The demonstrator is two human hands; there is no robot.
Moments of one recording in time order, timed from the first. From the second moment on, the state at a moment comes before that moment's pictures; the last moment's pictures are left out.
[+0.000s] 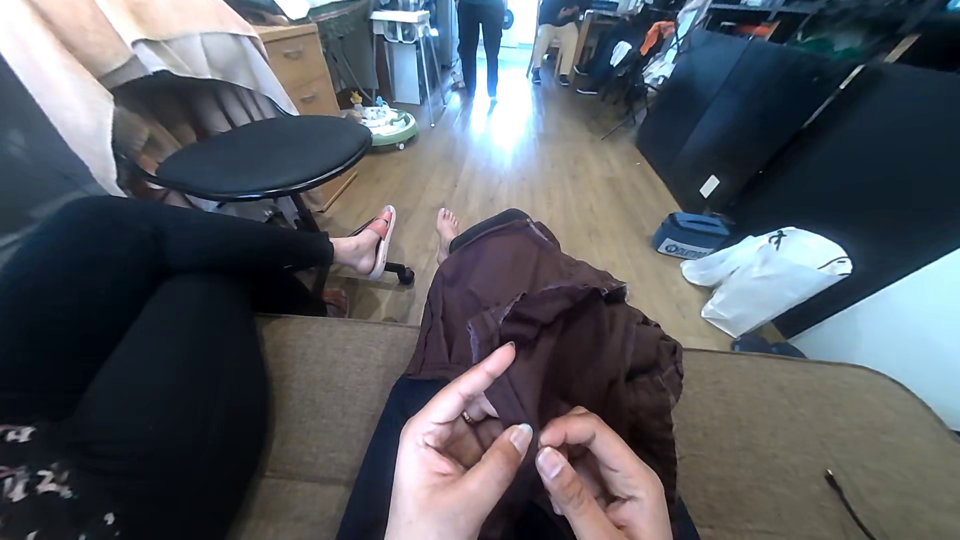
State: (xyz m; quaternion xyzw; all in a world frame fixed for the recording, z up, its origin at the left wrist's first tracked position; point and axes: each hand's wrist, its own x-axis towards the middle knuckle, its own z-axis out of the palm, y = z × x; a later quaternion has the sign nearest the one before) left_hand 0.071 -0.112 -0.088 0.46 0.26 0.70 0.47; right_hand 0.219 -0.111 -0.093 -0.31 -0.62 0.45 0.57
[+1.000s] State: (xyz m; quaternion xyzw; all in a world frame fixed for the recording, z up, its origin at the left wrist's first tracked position) left_hand 0.072 -0.109 -0.093 0.47 0.24 0.71 0.47; right_hand 0.214 -0.111 -0.100 -0.31 -0.61 0.45 0.58
